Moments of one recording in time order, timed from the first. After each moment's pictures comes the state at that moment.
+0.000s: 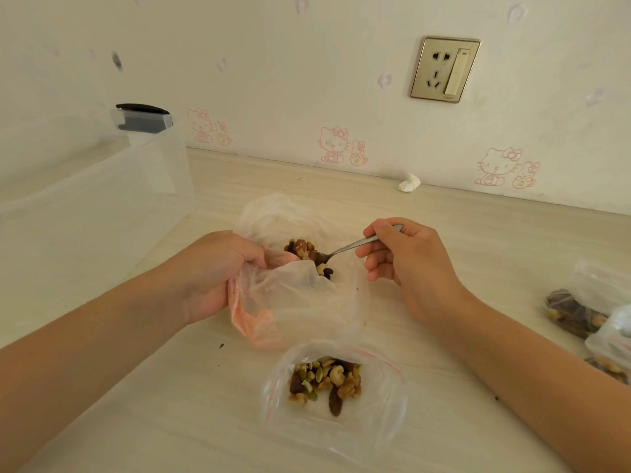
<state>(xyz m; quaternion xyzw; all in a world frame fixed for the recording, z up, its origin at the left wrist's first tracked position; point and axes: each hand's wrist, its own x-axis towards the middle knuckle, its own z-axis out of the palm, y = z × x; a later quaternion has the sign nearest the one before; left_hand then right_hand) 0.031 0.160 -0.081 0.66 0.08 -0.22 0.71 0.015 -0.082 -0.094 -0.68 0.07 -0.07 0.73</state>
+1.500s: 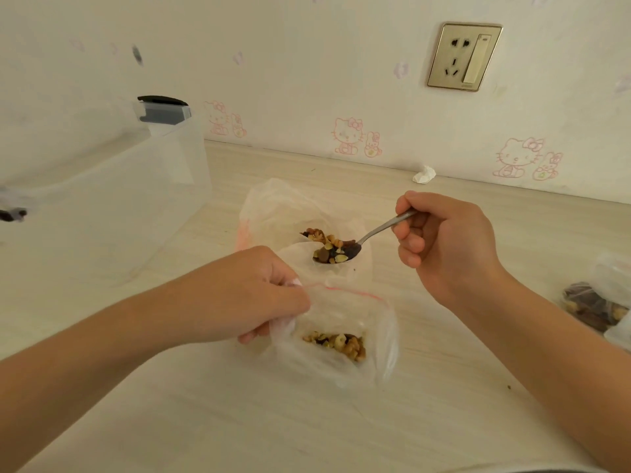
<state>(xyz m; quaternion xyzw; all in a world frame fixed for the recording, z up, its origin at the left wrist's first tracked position) -0.027 0.165 -0.055 0.89 -0.18 -0.21 0.35 -0.001 -0.083 -0.066 -0.55 0.04 -0.05 0.83</state>
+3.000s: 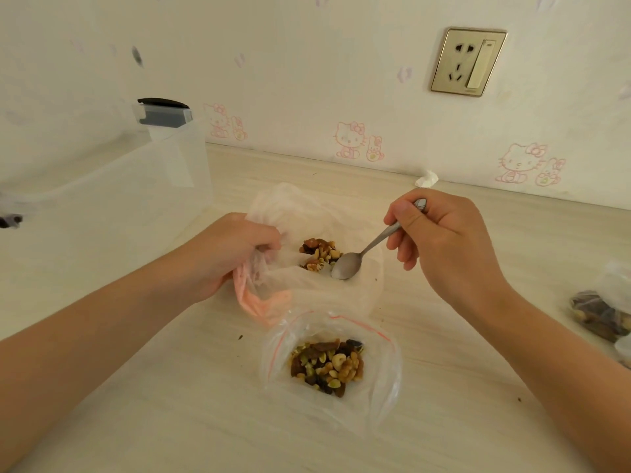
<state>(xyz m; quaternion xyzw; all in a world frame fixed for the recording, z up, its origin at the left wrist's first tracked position) 0.044 0.175 -0.078 0.80 0.03 -0.12 0.59 -0.001 -0.085 -0.072 -0.79 -0.09 -0.18 0.57</state>
